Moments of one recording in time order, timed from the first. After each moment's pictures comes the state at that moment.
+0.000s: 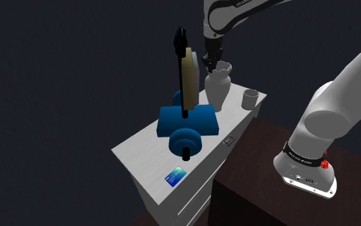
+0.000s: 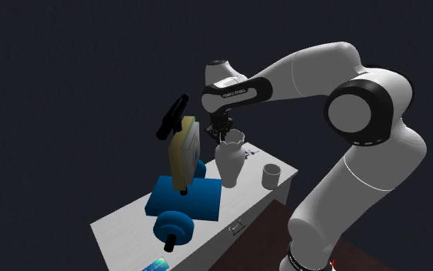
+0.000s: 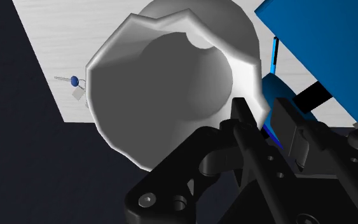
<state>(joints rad) -0.09 -0.27 -0.06 -2.26 -0.15 2.05 0.10</state>
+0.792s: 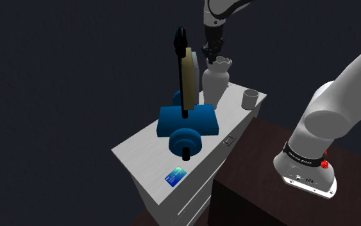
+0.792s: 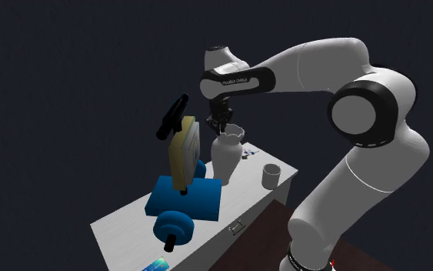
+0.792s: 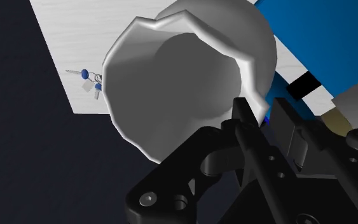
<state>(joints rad) -0.08 -0.29 -0.05 -2.16 -0.14 1.93 0.09</state>
